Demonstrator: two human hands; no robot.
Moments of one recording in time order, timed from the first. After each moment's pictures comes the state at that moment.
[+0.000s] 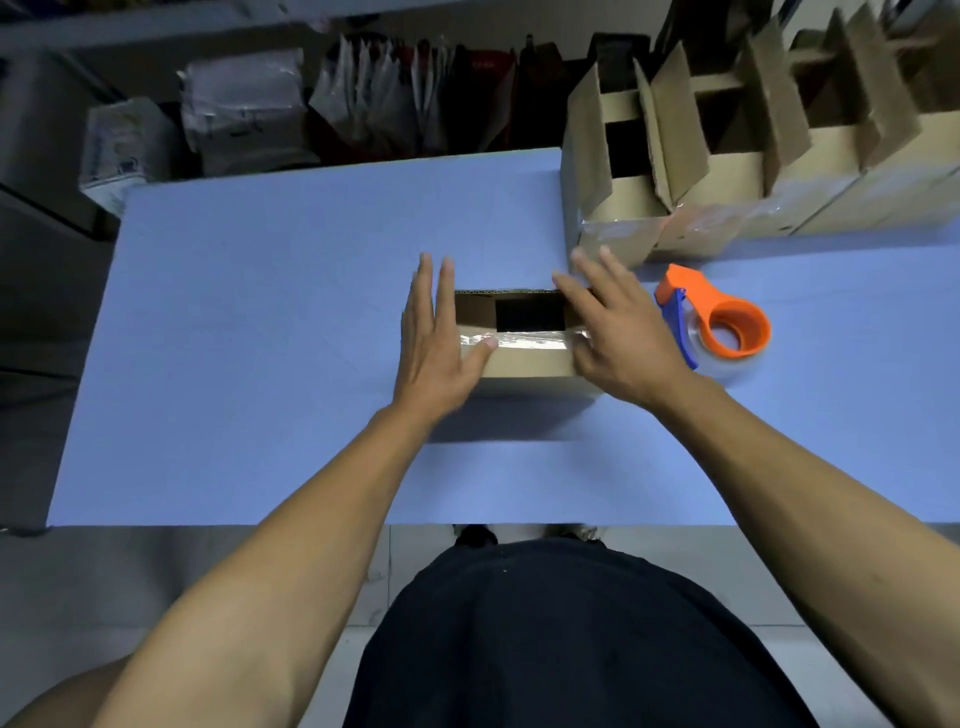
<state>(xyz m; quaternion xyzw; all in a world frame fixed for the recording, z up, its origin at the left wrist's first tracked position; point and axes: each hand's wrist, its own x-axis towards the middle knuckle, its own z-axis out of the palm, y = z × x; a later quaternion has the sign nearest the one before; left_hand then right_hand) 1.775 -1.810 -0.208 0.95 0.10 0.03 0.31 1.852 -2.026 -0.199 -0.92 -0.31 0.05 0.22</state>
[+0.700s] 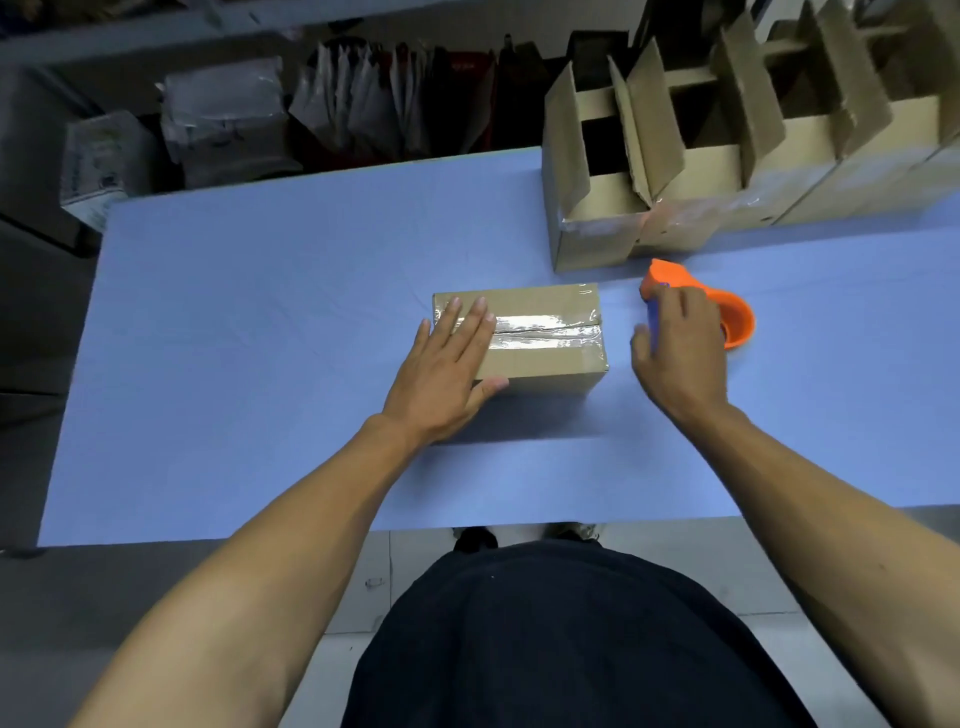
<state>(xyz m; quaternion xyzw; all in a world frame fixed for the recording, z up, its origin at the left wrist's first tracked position) 1.770 -1.810 -0.224 0.98 -0.08 -0.14 0.08 1.844 -2.082 -0.225 -0.97 -0.06 -0.01 0.24</state>
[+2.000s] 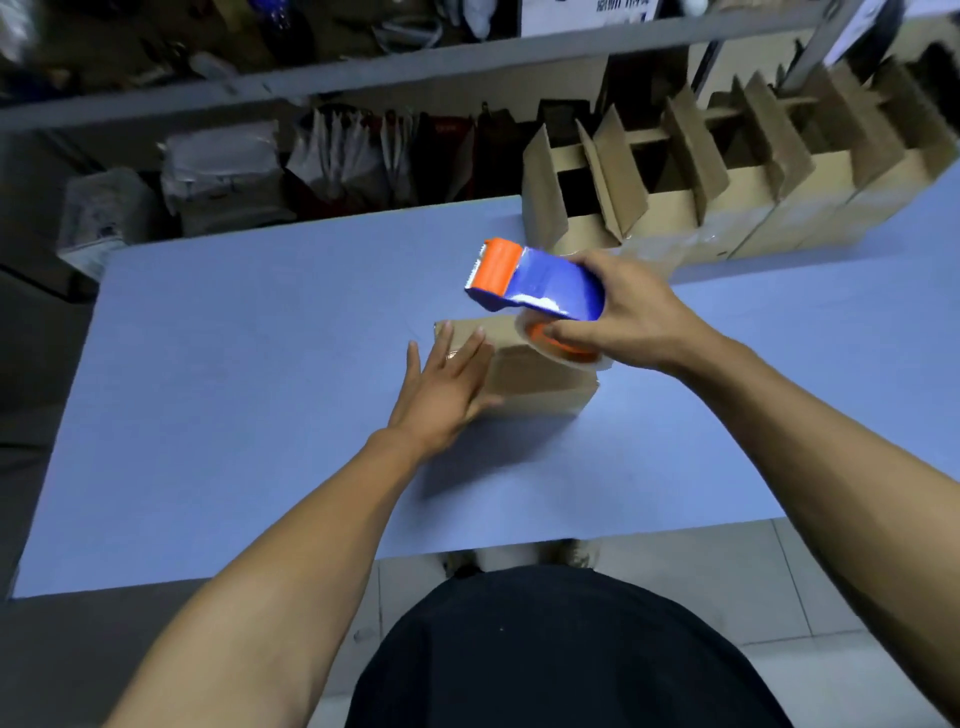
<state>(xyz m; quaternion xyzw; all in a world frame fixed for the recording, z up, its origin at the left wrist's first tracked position) 1.775 -1.811 -0.208 0.98 -0.09 -0.16 0.09 1.856 -2.035 -0.100 -0.91 -0.21 0.13 0.34</state>
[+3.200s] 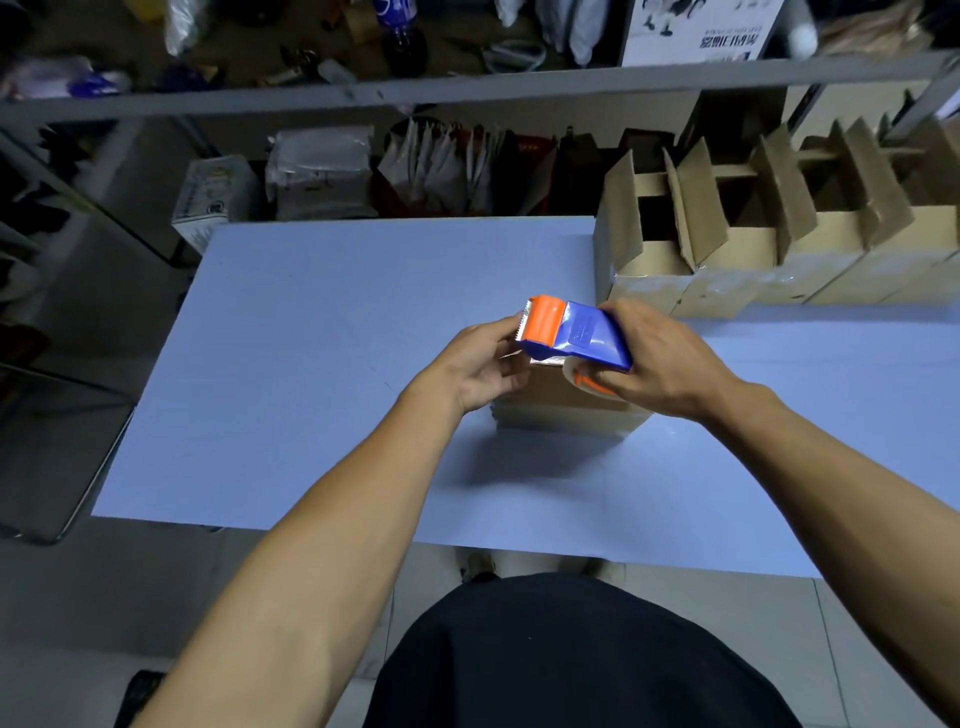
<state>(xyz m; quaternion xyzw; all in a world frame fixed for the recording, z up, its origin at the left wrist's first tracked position) 1.794 -1.807 -0.149 0.47 0.35 -0.18 0.79 1.851 -2.025 -0.139 -0.90 -0.35 0.07 0.24</state>
